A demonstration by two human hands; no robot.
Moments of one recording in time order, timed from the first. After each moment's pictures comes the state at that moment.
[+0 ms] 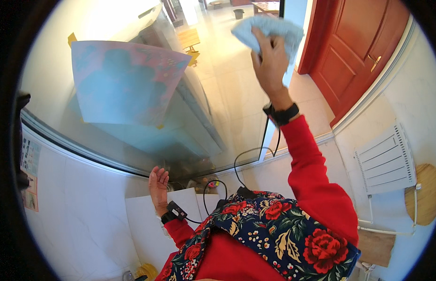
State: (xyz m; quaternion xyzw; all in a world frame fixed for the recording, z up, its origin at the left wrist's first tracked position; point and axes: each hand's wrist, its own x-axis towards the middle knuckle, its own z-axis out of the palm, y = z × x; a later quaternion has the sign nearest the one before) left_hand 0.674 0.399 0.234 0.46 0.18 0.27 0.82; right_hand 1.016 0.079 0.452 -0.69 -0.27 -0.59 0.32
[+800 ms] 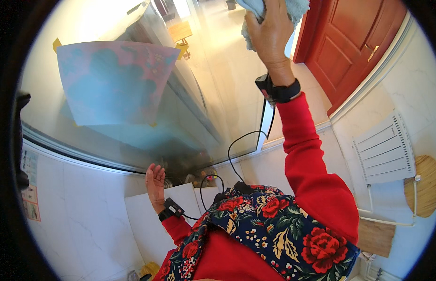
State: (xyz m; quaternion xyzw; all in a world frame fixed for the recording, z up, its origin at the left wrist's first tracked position) left_hand 0.678 0.398 0.237 0.46 0.20 0.26 0.82; right_hand 1.009 0.076 0.514 -0.64 -0.28 -0.60 0.40
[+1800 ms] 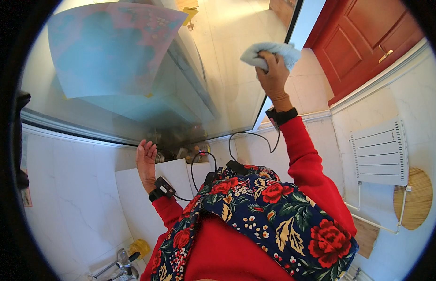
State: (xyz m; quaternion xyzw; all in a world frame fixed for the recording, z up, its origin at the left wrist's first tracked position) left_hand 0.675 0.402 0.234 0.46 0.22 0.27 0.82; right_hand 1.003 0.064 0.321 -0.77 -0.28 -0.44 0.36
